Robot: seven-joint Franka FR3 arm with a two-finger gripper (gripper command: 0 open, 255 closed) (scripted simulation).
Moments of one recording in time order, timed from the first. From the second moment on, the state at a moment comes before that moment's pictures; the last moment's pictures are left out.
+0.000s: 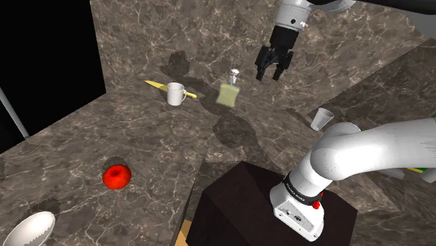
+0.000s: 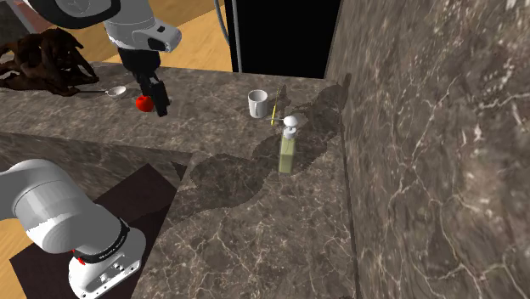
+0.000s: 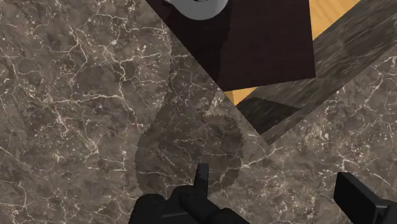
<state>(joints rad) 0.01 -0.75 -0.04 -2.37 0.06 1.54 0.17</state>
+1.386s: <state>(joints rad) -0.01 -0.32 -0.36 -2.38 0.00 2.11 -0.31</state>
